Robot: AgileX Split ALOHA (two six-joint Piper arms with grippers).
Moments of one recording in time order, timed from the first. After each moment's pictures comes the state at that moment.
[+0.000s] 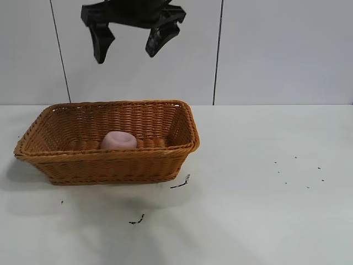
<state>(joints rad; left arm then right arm) -0.01 0.00 -0.50 -0.01 1.06 -0.03 0.39 2.32 -2.43 0.01 1.21 -0.05</state>
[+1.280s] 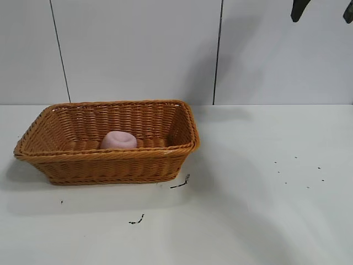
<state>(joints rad) -0.01 0.00 -0.50 -0.01 1.06 -0.03 -0.01 1.56 -1.66 0.01 1.21 -0.05</state>
